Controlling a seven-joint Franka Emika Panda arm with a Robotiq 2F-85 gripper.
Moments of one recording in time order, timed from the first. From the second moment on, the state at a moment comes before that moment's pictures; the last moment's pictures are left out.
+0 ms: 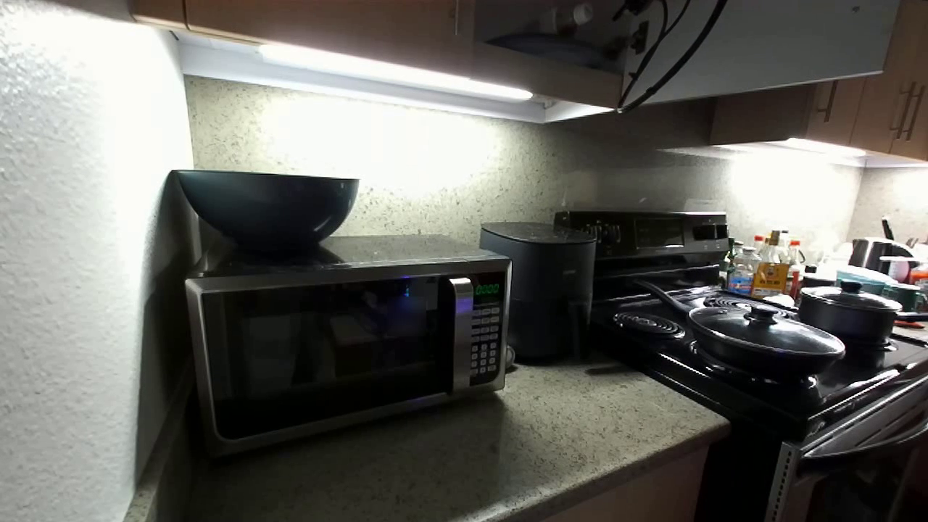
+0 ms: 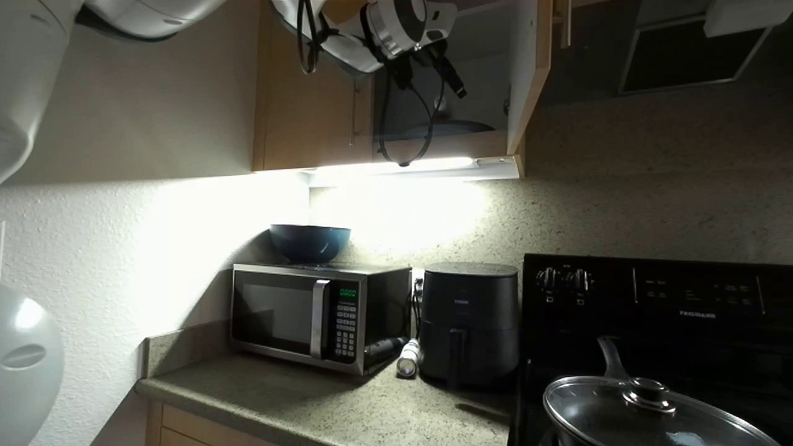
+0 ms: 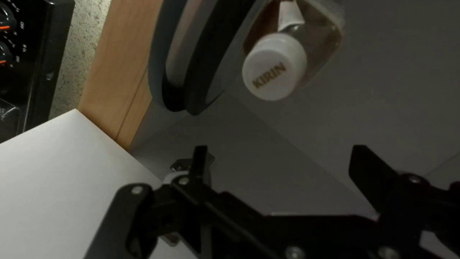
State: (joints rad) arm 0.10 0.16 -0.28 -1.22 -0.21 2.66 1.21
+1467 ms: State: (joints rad) arm 0.08 -0.21 -0.36 -1.60 -0.27 2.65 1.13
